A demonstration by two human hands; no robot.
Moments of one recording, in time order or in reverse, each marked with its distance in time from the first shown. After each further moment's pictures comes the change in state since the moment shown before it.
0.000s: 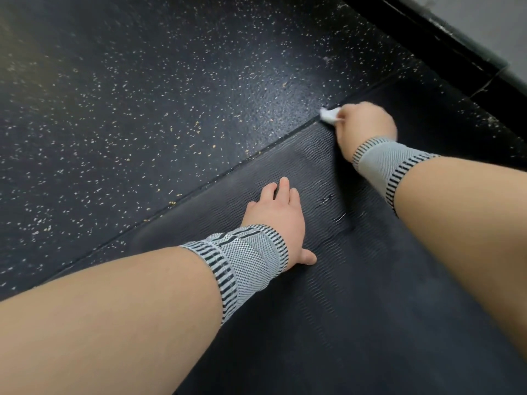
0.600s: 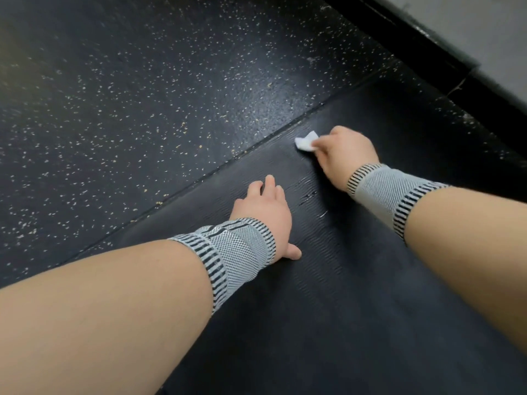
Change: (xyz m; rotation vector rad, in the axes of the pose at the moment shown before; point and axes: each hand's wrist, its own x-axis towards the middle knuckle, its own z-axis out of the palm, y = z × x) left_hand 0.002 0.005 -0.007 0.069 -0.049 -0.042; right_hand -0.050 0.013 0.001 0.063 -0.053 -0.296
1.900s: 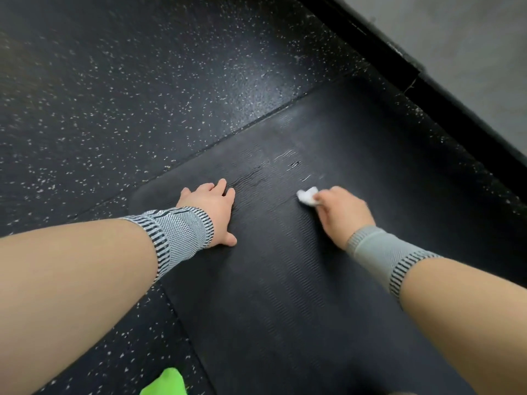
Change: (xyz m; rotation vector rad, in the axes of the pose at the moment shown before) left_hand -0.071 -0.054 0.046 0.083 -0.084 -0.031; right_hand -0.163 -0.014 0.014 0.062 -0.091 0.077
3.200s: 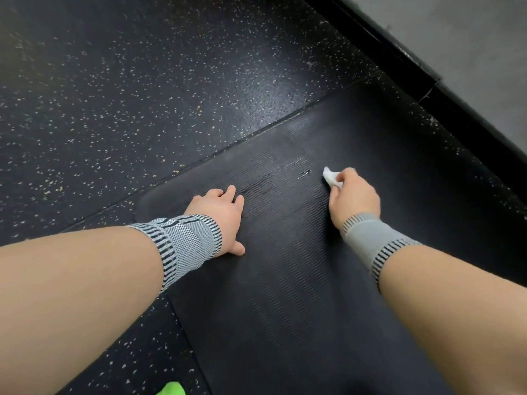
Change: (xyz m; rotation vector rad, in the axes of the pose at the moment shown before) left_hand 0.003 -0.001 -0.002 0.059 0.008 0.032; right_hand 0.042 -0.015 -0.008 0.154 0.133 0.412
